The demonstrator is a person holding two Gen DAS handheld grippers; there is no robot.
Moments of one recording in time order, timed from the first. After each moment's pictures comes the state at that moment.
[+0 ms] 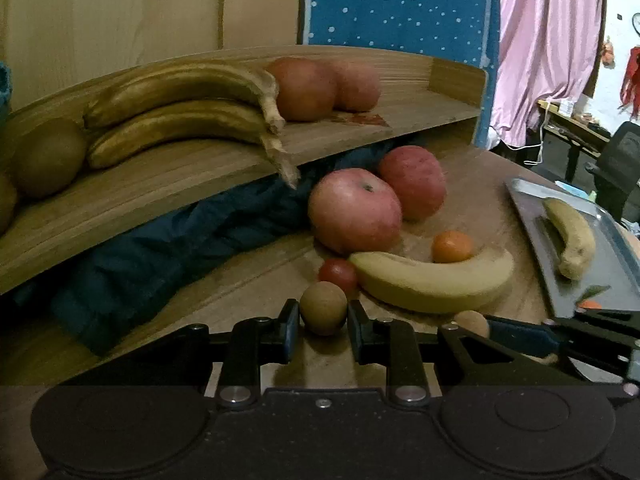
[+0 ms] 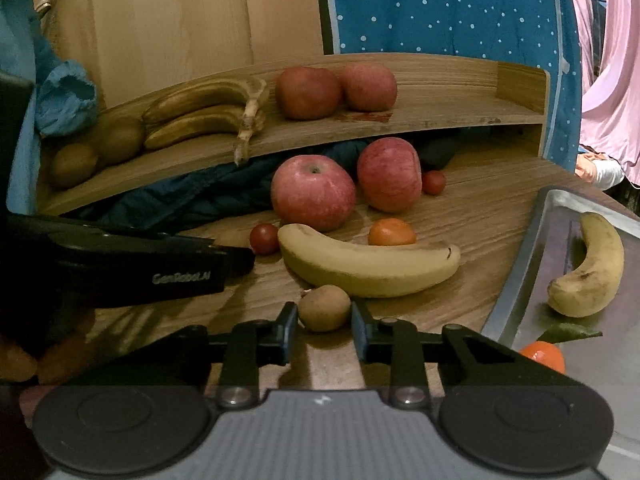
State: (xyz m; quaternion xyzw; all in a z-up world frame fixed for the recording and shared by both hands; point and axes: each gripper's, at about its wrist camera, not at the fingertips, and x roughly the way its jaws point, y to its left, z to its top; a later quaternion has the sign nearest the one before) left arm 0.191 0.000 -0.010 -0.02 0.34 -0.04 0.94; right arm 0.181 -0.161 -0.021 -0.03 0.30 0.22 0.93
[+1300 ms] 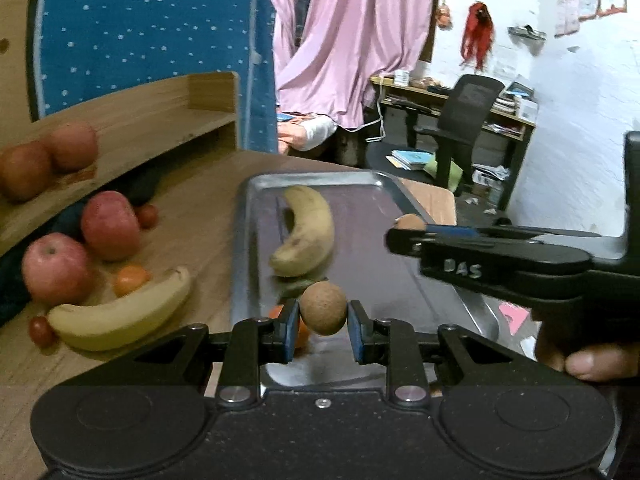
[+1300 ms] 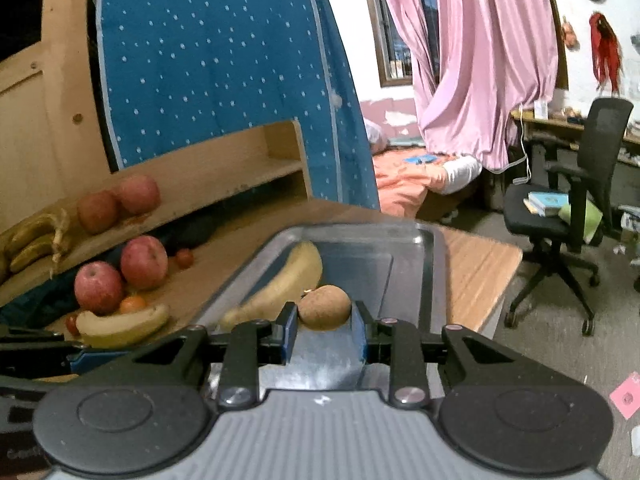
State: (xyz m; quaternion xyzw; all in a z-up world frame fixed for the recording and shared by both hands) left arm 0.151 -0.169 0.005 0.05 0.30 -0.27 0.91; right arm 0.154 -0.346 -0.005 0.08 0.23 0.02 0.97
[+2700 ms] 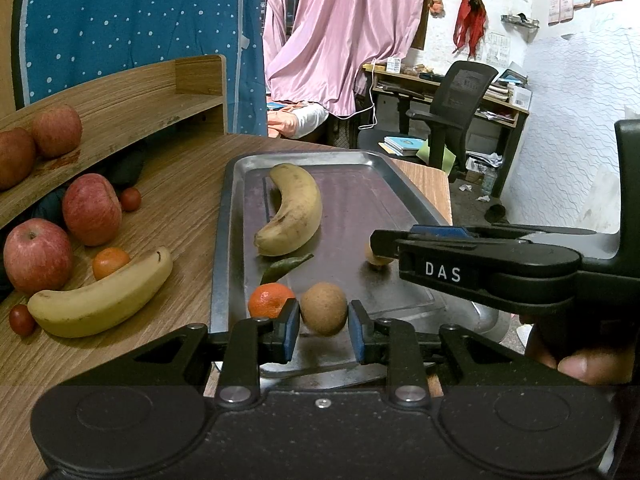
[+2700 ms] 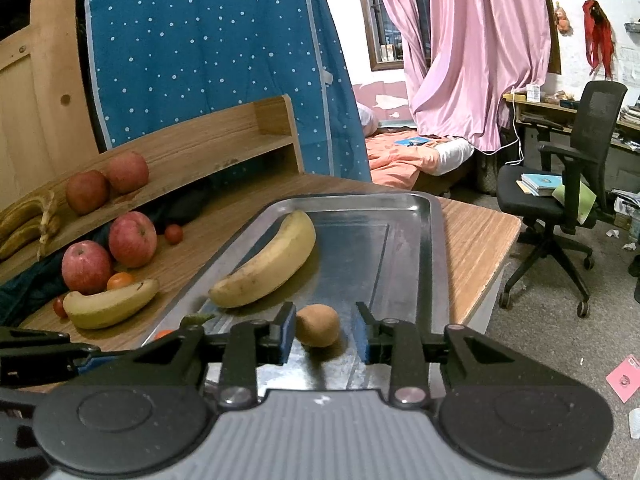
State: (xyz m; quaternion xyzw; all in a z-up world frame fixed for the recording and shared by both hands) left arm 0.160 -0.177 -0.009 0.06 0.32 -0.28 0.91; right arm 0.152 -0.343 -0.018 0.08 0.25 0.00 0.97
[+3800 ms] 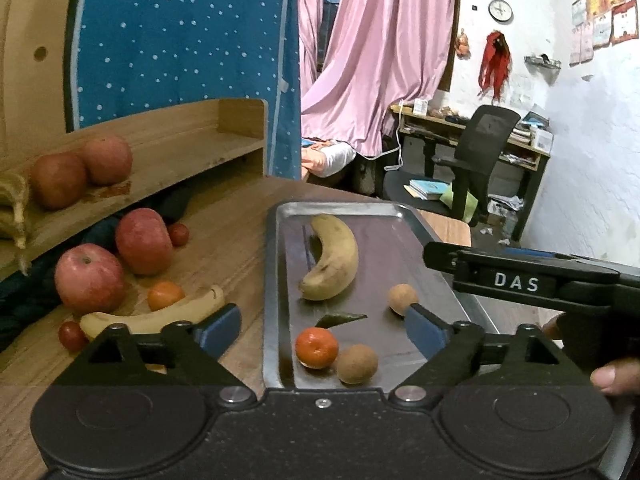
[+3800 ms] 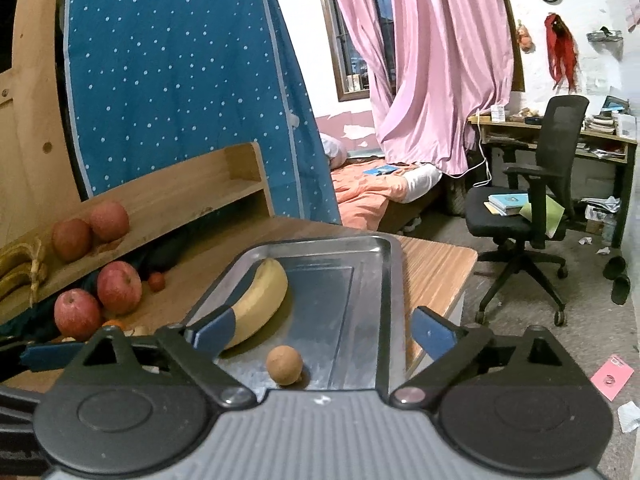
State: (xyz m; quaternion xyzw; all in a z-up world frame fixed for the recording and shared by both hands) left arm 0.146 -0.148 0.018 0.02 0.27 -0.24 0.93; right arm 0.129 -0.352 0.010 0.10 0.20 -0.06 0.97
